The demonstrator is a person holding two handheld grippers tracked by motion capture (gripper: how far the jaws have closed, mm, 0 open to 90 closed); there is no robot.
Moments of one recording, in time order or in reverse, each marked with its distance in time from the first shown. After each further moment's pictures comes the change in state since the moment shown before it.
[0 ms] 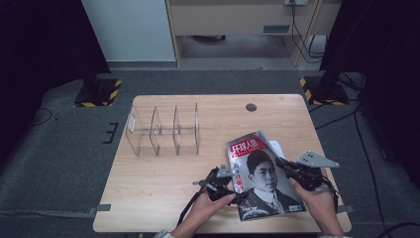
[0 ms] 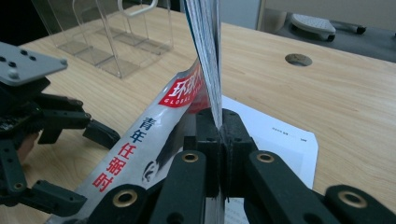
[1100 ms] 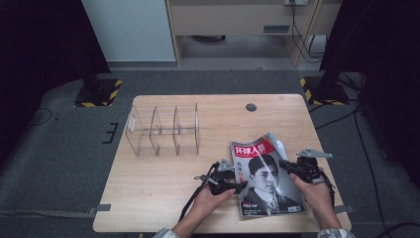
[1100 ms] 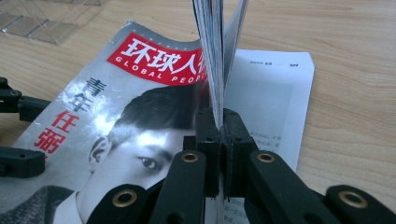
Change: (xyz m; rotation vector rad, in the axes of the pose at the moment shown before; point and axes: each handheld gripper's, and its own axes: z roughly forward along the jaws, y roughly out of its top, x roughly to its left) left arm 0.010 0.011 0.008 -0.018 0.025 -0.012; right arm -0.043 -0.037 0.038 0.199 -0.056 0.213
